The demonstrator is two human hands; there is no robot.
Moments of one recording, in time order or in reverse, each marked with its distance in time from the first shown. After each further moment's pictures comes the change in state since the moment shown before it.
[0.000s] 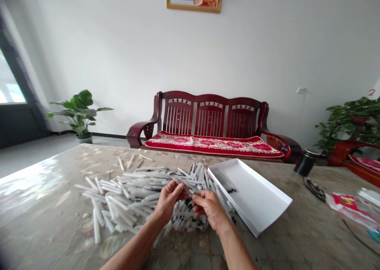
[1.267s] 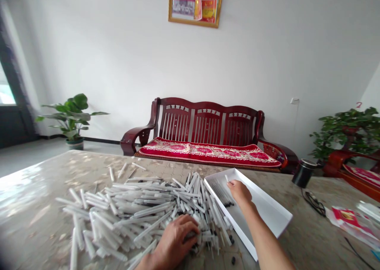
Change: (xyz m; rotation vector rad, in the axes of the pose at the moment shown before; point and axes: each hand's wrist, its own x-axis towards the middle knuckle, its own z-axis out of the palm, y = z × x) left_hand -0.026 -0.041 0.000 1.131 -0.487 0.436; right_hand 0.076 -0.055 -0.154 -1.126 0.629 -0.032
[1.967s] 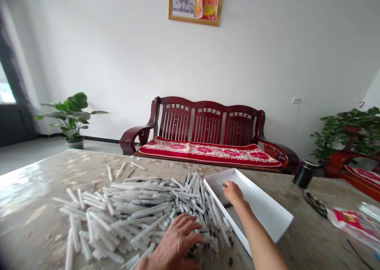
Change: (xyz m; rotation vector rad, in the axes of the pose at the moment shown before) left_hand 0.000 -0.002 -0.005 0.233 -0.133 0.347; right_hand 0.006 -0.005 0.025 -0.190 -0.036 -0.199
